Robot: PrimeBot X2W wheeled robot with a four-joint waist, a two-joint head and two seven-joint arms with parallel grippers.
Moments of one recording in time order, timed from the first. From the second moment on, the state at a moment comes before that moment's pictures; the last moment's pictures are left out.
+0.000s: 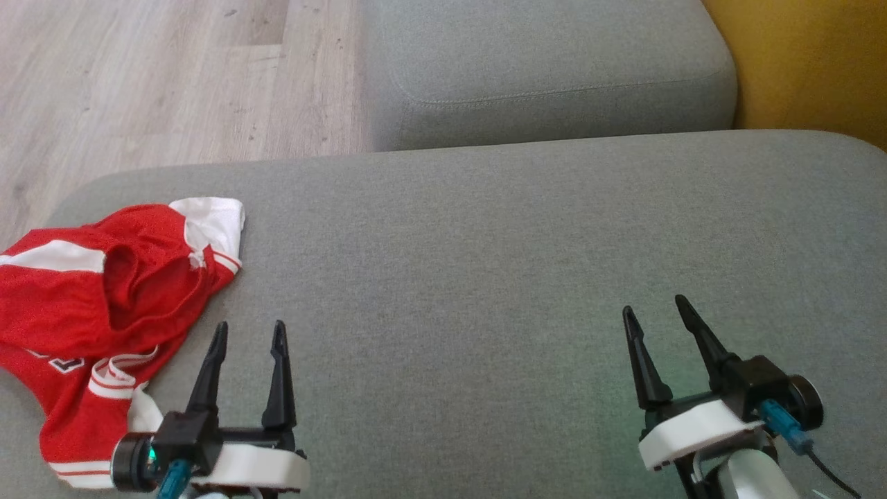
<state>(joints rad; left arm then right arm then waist) 0.01 0.04 -0.10 0.23 -0.13 -0.04 -0.25 -0.03 -0.04 0.11 0.33 0.03 0.13 -0.25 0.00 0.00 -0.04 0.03</state>
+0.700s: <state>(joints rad) 0.01 0.04 -0.09 0.28 -0.11 -0.03 -0.25 -0.03 -0.04 0.09 0.34 0.02 0.13 -0.25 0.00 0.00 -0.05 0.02</state>
